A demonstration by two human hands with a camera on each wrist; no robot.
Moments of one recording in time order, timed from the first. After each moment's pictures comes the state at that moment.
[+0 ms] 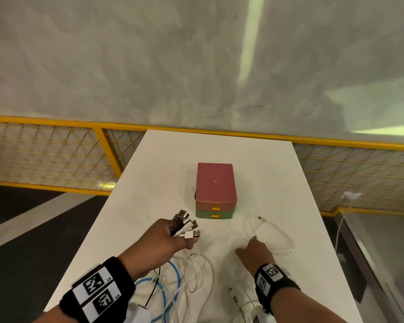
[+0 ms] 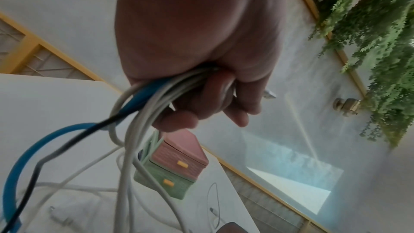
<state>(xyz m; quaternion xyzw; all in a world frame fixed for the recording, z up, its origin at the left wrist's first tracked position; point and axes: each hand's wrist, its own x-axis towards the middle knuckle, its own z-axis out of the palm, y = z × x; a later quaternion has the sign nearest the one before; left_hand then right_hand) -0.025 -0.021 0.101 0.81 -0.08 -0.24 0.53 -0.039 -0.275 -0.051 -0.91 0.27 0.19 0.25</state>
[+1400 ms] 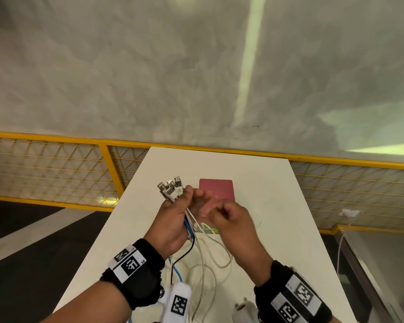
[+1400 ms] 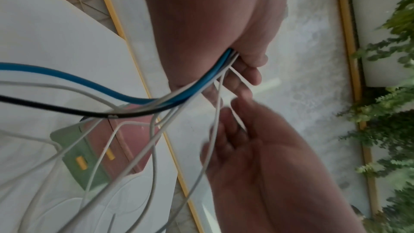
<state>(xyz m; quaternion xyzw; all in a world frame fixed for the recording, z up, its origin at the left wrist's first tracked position) 0.004 -0.059 0.139 0.43 0.01 -0.17 0.89 -0.037 -0.192 0.133 -0.77 0.05 -0.11 0.63</state>
